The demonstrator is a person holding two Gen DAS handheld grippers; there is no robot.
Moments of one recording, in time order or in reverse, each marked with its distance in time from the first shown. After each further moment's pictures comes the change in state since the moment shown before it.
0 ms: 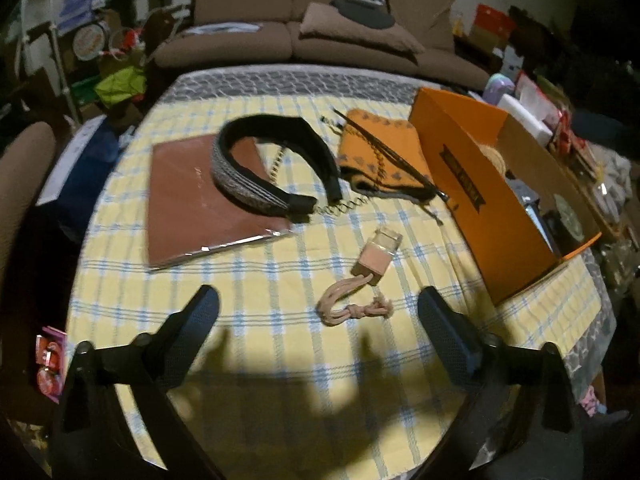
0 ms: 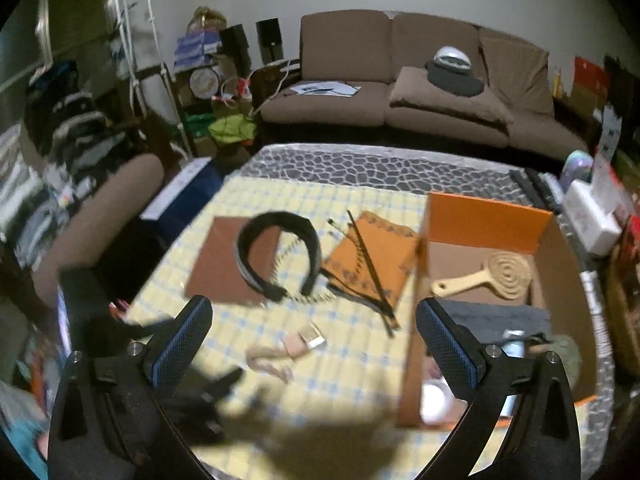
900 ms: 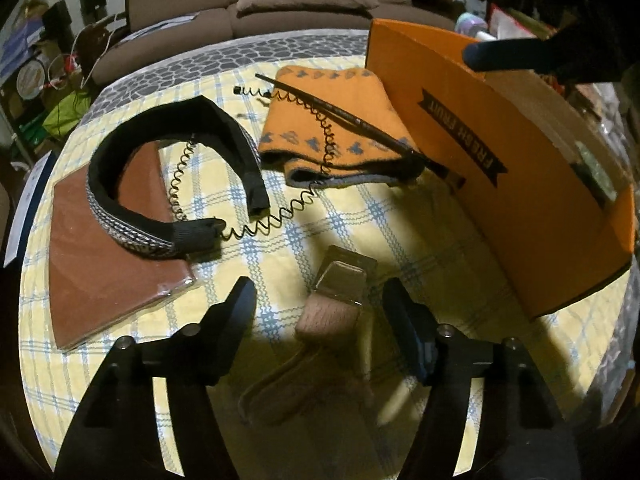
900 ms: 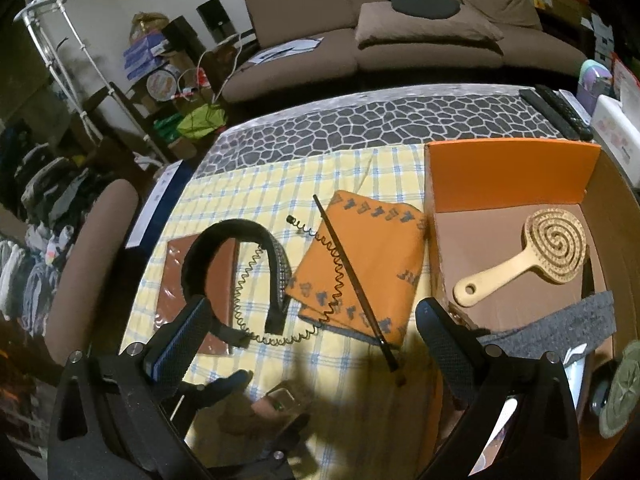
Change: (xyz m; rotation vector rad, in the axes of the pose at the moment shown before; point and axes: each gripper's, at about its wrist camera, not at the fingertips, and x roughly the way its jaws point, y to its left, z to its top) left arm 0.095 -0.050 0.018 0.196 0.084 -0.008; right arm 0.108 -0.064 0.028 0.221 0.144 0.057
